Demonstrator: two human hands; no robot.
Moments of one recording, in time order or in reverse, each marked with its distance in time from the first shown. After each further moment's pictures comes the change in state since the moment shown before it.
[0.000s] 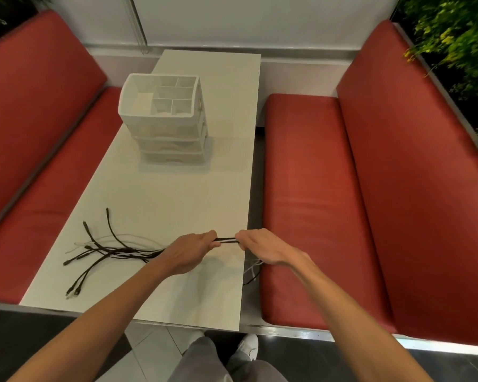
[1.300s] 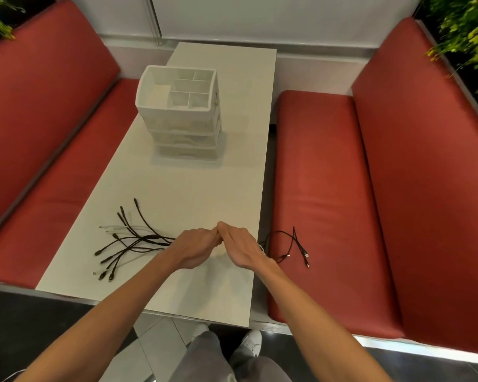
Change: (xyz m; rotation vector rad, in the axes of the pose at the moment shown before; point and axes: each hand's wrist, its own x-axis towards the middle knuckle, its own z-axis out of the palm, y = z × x) left_hand -0.010 -0.011 -0.005 -0.059 -0.034 -0.198; right_hand 0.040 -0.067 0.057 0.162 0.152 0.104
